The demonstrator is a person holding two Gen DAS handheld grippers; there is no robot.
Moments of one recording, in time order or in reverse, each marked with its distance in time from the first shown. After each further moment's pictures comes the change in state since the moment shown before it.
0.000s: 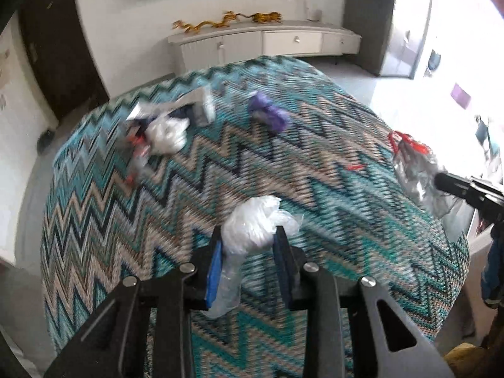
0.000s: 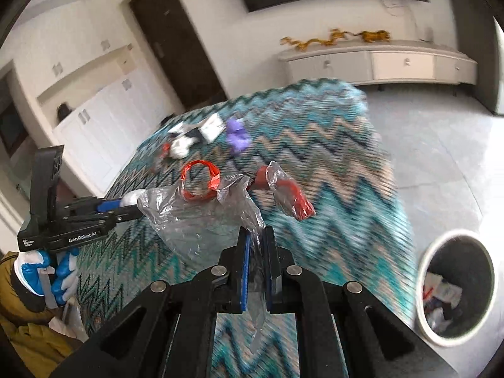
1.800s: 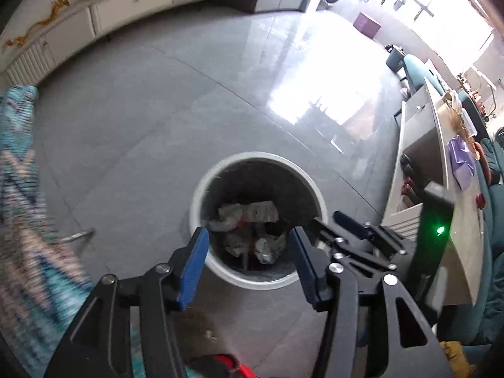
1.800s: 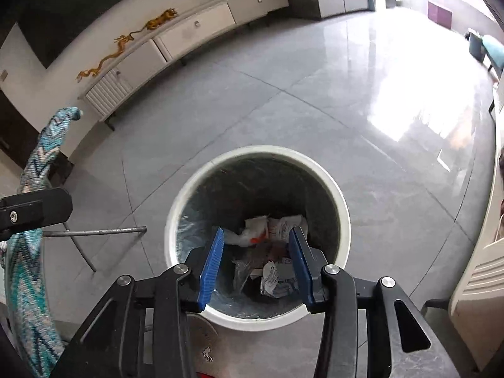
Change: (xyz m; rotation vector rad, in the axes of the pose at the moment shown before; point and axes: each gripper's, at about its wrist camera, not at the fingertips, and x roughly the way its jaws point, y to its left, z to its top) left arm 0.140 -0.362 0.128 0.264 0.234 -0.421; right arm -0.039 -0.304 -0.075 0.510 0.033 -0.507
